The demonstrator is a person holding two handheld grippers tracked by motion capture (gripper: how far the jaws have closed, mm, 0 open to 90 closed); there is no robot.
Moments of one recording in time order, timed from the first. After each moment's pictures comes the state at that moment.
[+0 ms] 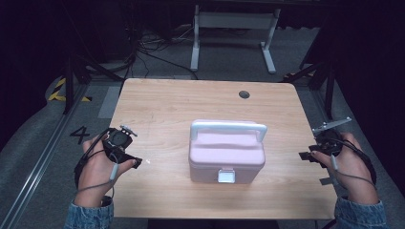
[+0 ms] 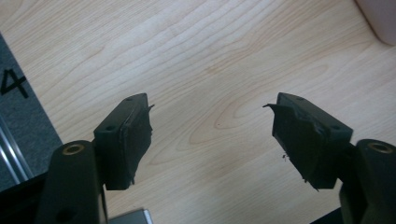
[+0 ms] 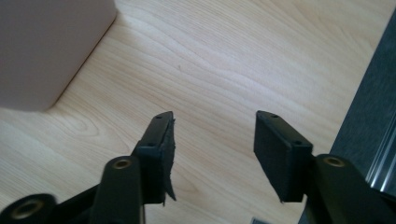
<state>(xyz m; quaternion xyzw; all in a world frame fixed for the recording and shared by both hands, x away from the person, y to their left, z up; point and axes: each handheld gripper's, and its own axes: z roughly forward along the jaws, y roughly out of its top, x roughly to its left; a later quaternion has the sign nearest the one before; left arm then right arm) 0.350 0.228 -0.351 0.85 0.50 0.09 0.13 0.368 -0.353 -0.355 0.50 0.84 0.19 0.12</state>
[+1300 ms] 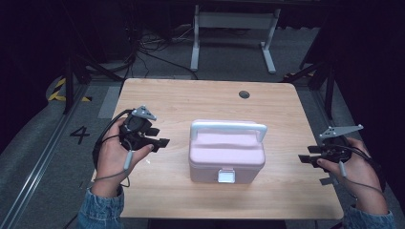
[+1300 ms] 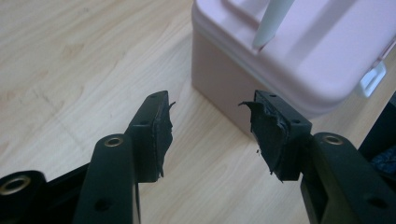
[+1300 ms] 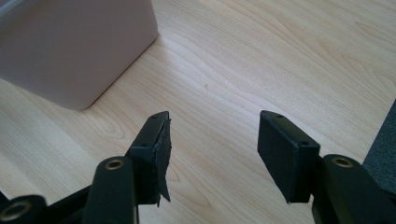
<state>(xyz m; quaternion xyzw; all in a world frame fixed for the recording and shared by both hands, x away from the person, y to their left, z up) 0.360 0.175 -0.293 0.87 0.35 0.09 0.33 0.350 -0.364 -0.357 0.43 0.85 0.28 0.13</state>
